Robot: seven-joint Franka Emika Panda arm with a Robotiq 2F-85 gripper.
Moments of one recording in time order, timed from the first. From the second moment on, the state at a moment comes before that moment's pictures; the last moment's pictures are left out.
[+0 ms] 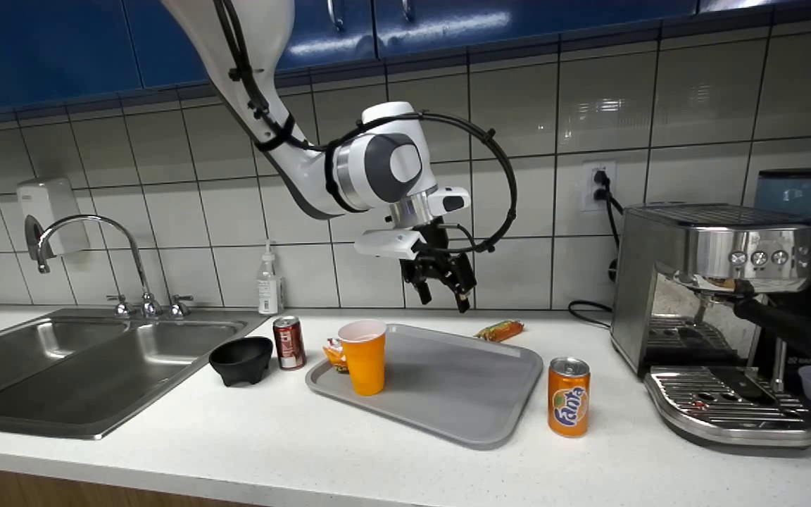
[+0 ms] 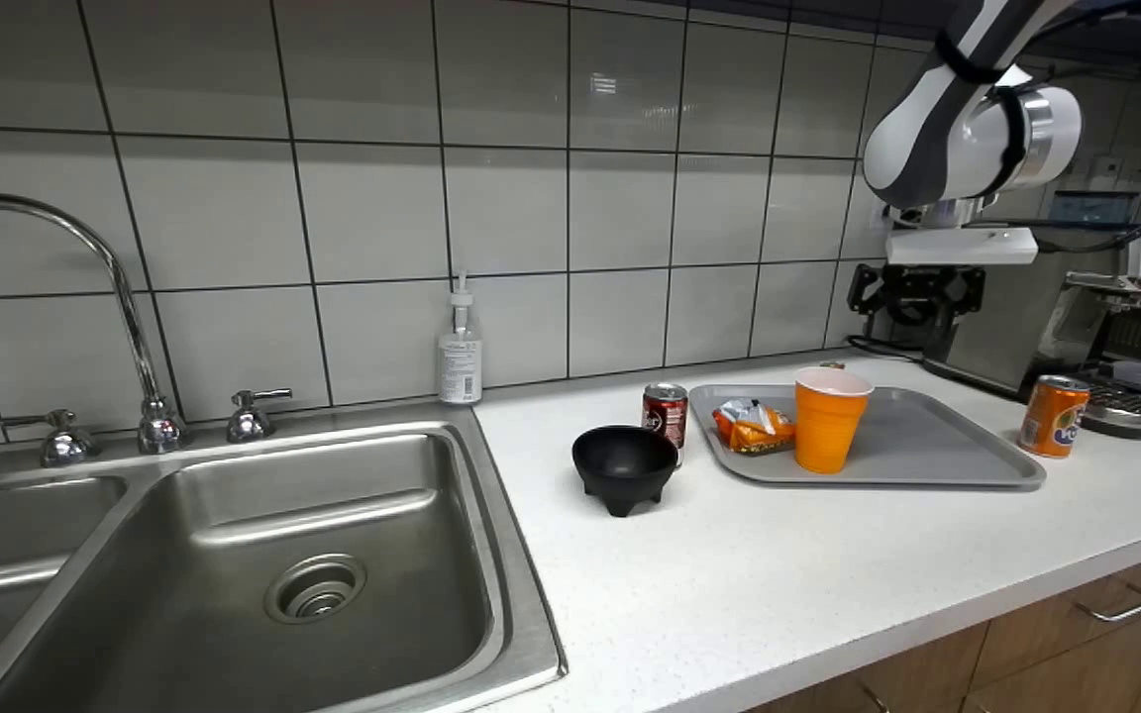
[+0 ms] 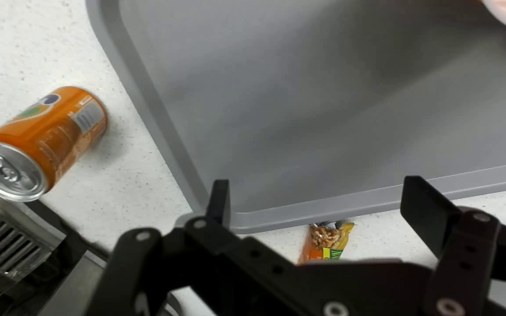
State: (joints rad) arm -0.09 0.41 -0.29 -2.02 -0.05 2.64 0.25
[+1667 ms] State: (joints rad) arm -0.14 0.40 -0.44 -2.06 -0.05 2.68 0.42
